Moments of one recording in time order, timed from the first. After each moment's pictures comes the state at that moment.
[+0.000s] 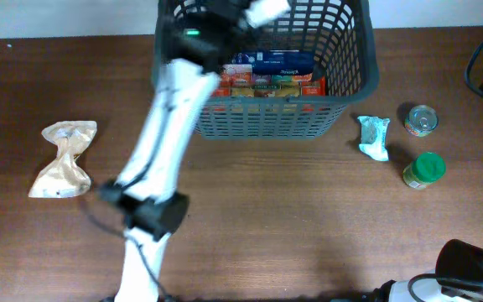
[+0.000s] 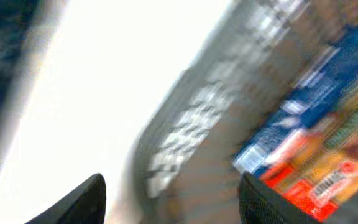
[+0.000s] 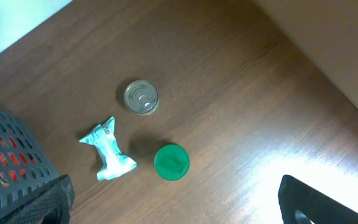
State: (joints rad) left arm -0.44 2.23 2.77 -1.12 -0.27 0.73; right arm -0.39 1.71 2.32 -1.61 0.18 0.26
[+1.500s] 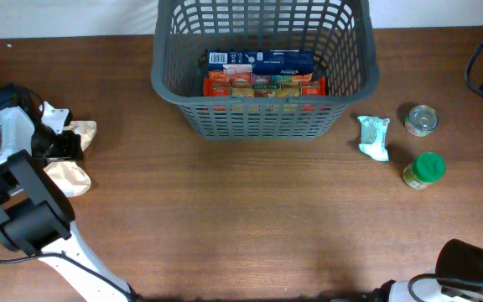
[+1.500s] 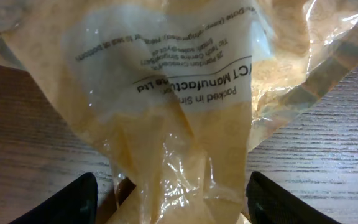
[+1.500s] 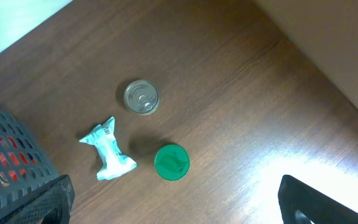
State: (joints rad) left arm 0.50 2.21 1.71 -0.98 0.01 0.49; right arm -0.39 1.71 2.32 -1.61 0.18 0.26
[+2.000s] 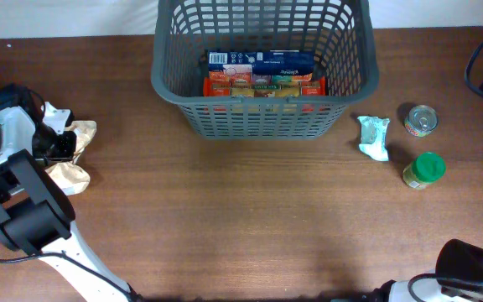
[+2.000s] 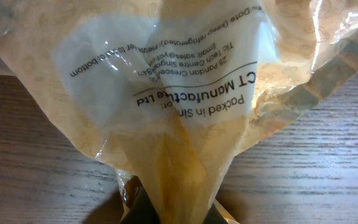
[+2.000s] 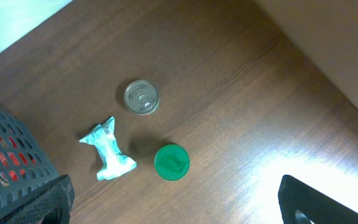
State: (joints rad) left arm 0.50 2.21 1.71 -1.00 0.01 0.50; right arm -0.39 1.71 2.32 -1.61 0.18 0.26
